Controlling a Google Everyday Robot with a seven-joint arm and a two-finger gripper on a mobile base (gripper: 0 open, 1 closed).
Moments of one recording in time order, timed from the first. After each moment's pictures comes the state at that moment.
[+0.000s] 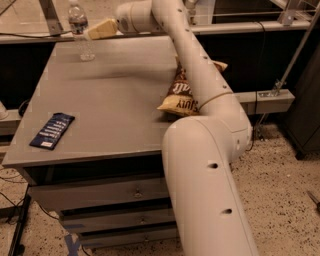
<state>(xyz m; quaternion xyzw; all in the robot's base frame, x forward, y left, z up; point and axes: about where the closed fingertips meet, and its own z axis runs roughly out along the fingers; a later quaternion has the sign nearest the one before) 0.870 0.174 0.974 -0.44 0.64 0.30 0.55</state>
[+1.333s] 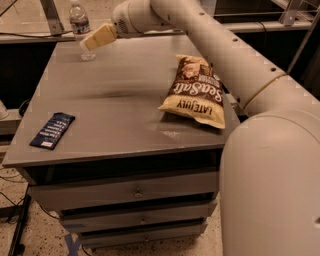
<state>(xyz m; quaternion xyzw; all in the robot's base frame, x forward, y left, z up) 0.778 0.159 0.972 -0.47 0.68 0.25 0.50</state>
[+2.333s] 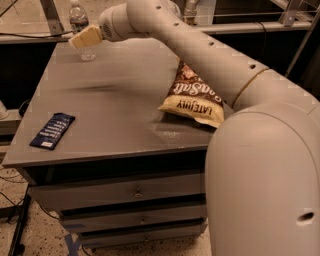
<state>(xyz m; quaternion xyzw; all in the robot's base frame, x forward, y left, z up) 0.806 0.191 0.963 -0.40 0.71 0.22 0.54</state>
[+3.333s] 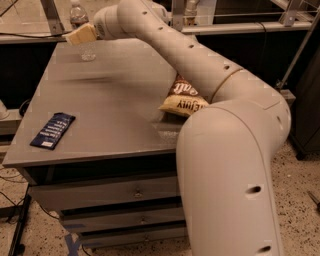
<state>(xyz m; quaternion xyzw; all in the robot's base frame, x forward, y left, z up) 0.850 0.212 0.956 -0.38 0.70 0.21 0.56</state>
